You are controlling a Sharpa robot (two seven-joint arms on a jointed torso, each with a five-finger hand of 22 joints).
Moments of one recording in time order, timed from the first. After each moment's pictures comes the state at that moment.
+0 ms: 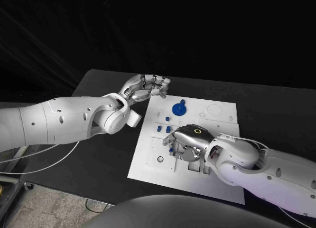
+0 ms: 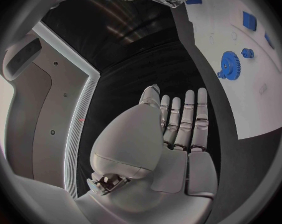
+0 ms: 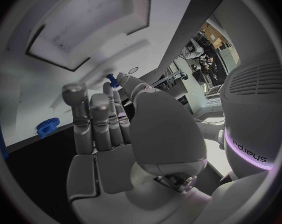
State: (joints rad) left arm 1.22 -0.89 -0.20 1.50 -0.24 -0.30 0.56; left_hand 1.58 0.13 -0.19 0.28 0.47 0.68 0.14 0.31 0.22 0.45 0.13 0.69 0.32 0.62 0.17 0.60 0.32 0.16 0.70 0.26 0.17 1.02; right arm 1.03 -0.63 -0.12 1.66 -1.72 -0.25 -0.05; right_hand 1.42 -0.13 0.36 0.04 0.21 0.94 0.15 0.07 0.37 1.04 0.09 0.27 0.31 1.34 0.01 1.08 1.00 0.12 1.30 0.11 0.75 1.31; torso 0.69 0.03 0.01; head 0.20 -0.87
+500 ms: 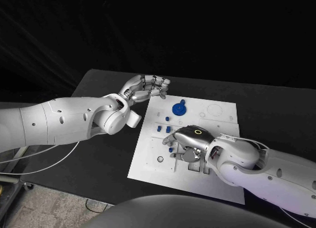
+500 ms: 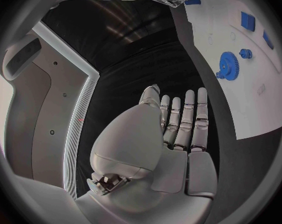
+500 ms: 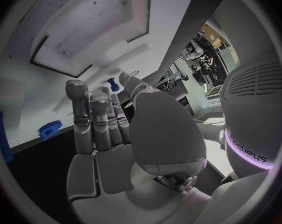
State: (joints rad) left arm 1.21 -0.89 -0.20 1.50 -0.24 -0.30 0.56; left_hand 1.58 0.13 -0.19 0.28 0.47 0.68 0.14 0.31 0.22 0.45 0.14 0.69 0.32 0.62 0.17 0.60 0.32 0.16 0.70 0.27 0.17 1.02; right arm 1.03 -0.65 -0.12 1.67 -1.72 -0.23 -0.05; right_hand 1.40 -0.15 0.31 0.09 0.16 0.88 0.15 0.07 0.32 0.86 0.11 0.24 0.29 1.30 0.02 1.05 0.95 0.14 1.27 0.12 0.66 1.31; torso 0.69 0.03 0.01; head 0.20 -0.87
